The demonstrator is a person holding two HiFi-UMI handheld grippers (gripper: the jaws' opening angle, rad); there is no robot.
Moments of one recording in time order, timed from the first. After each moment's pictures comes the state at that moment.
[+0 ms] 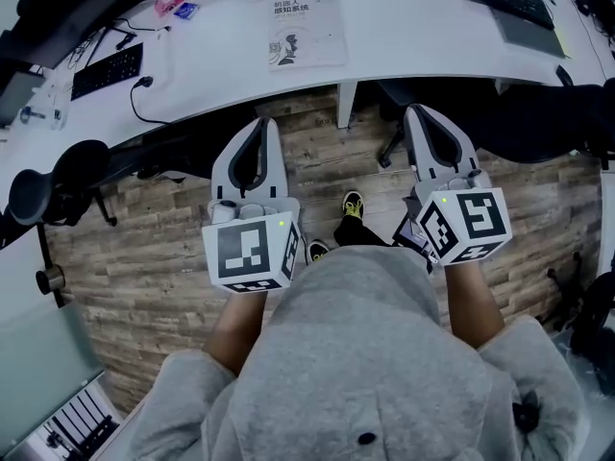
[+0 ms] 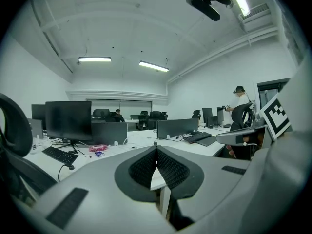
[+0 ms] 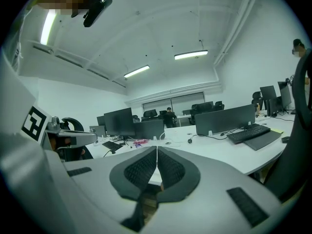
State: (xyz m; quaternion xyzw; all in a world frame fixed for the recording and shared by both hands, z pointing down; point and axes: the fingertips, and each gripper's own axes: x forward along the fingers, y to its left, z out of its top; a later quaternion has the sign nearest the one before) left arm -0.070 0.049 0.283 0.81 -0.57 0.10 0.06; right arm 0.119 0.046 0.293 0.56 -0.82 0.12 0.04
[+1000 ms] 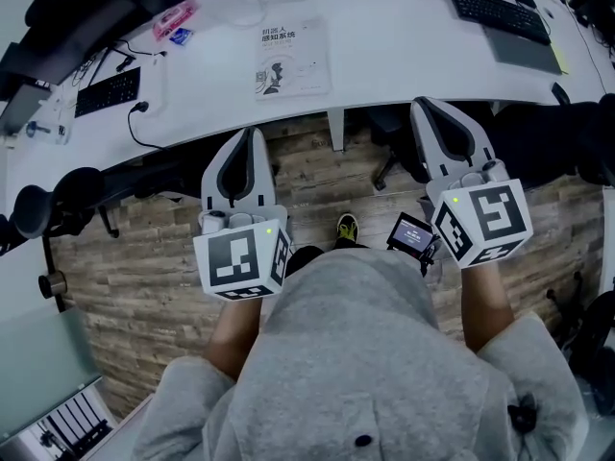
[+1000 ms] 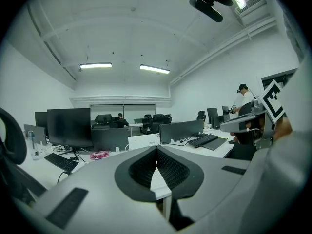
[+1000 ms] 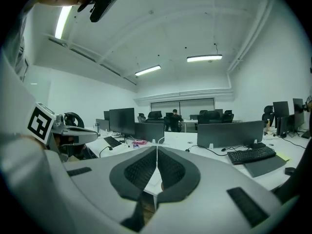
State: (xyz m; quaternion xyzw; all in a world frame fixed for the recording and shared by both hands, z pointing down) left arm -0.033 0.017 0.269 0.80 -0.59 0.10 0.04; right arm 0.172 0.002 0.254 0.52 -0.85 0.06 0.08
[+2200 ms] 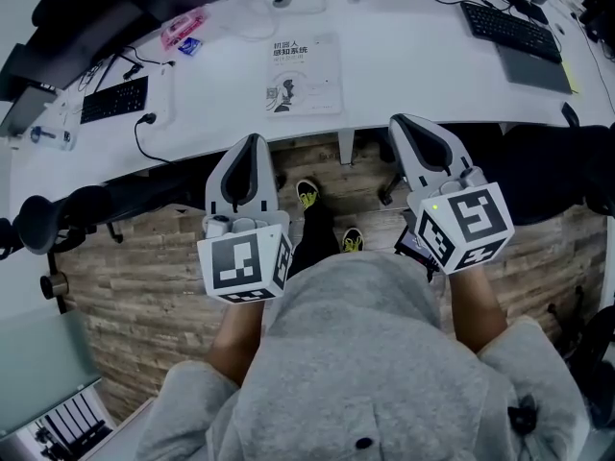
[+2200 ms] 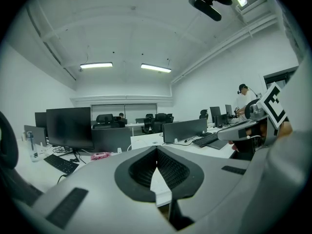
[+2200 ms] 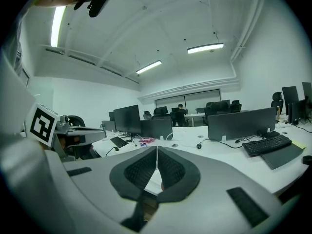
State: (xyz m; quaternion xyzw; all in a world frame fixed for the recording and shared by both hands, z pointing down) left arm -0.048 -0.021 0.274 0.79 -0.60 0.10 0.03; right arm 0.130 -0.035 0.280 0.48 -0.87 0.10 0.07
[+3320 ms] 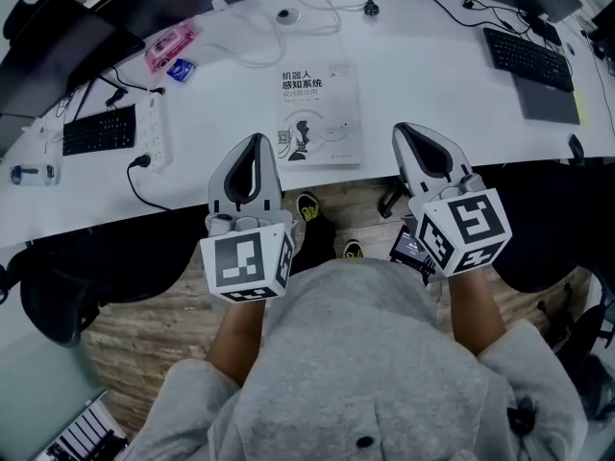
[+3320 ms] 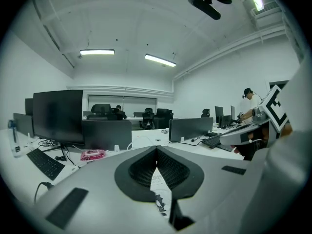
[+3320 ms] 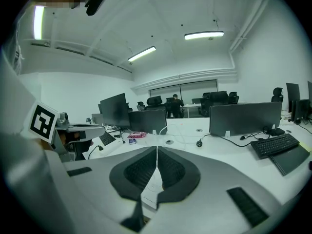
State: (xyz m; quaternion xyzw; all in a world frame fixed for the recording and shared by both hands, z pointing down) left arm -0.096 -0.175 0.304 0.80 -0.58 0.11 0.08; right arm 0.085 -0.175 0.312 0.50 -0.84 0.14 0.13
